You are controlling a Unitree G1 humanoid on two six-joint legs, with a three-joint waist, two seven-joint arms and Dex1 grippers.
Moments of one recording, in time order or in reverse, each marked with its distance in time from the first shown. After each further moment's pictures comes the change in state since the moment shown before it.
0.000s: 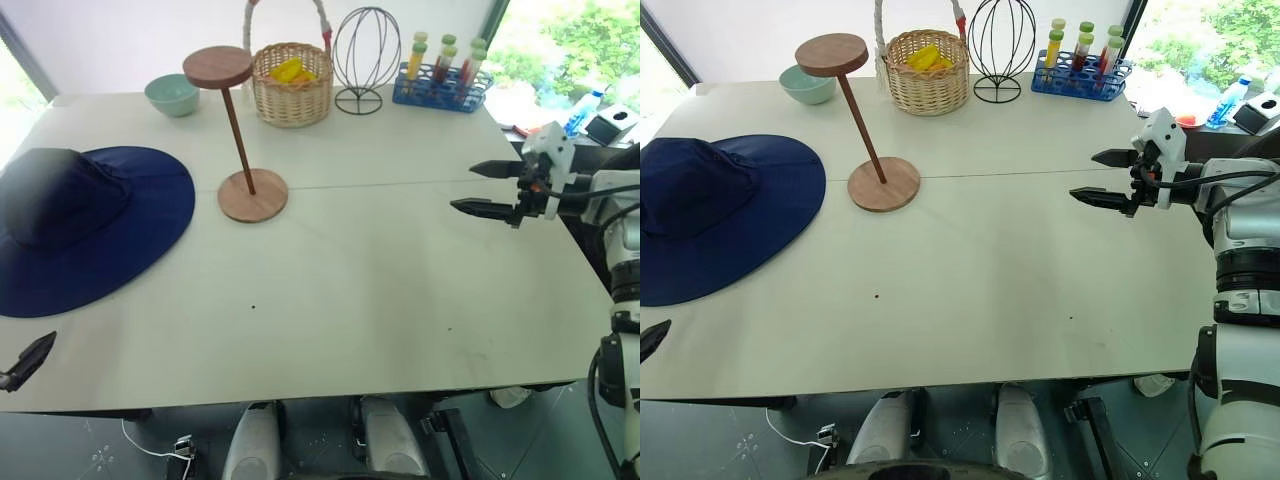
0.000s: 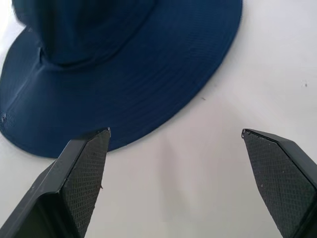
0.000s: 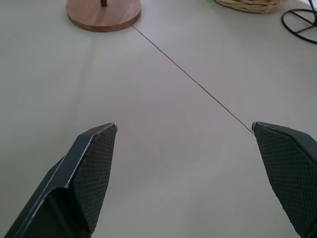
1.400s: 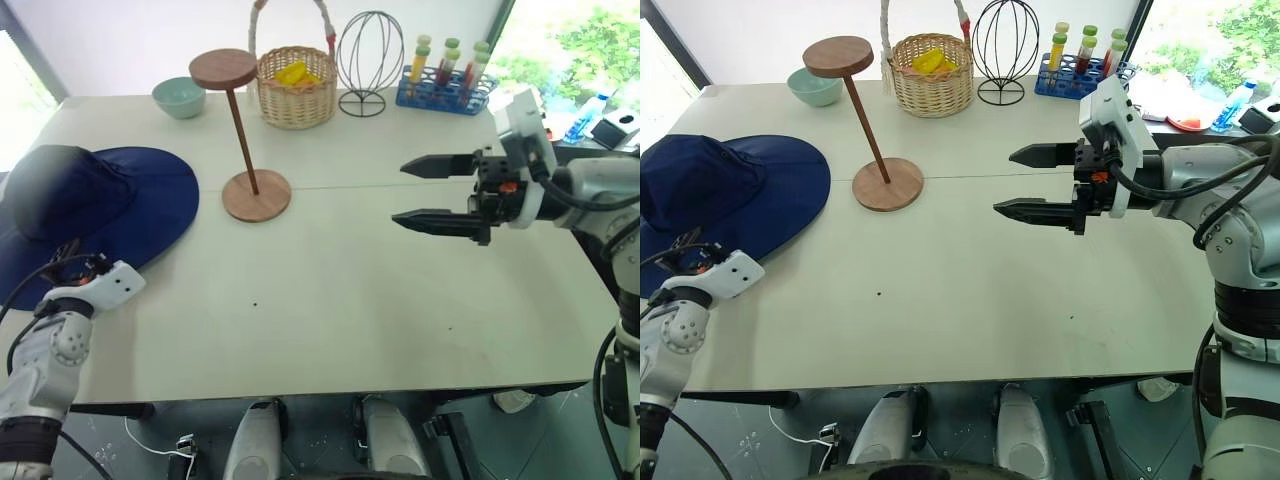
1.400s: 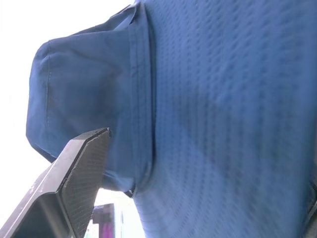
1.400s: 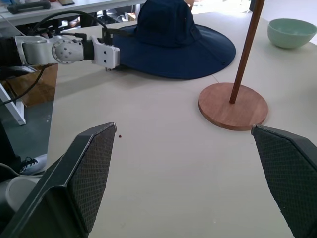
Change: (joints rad) left arm -0.744 0.071 -0.807 0.731 1.035 -0.406 0.745; right arm 0.107 -0.006 -0.046 -0.776 0.476 0.557 -0.266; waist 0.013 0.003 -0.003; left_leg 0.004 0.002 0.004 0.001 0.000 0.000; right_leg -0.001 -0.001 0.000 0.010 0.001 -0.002
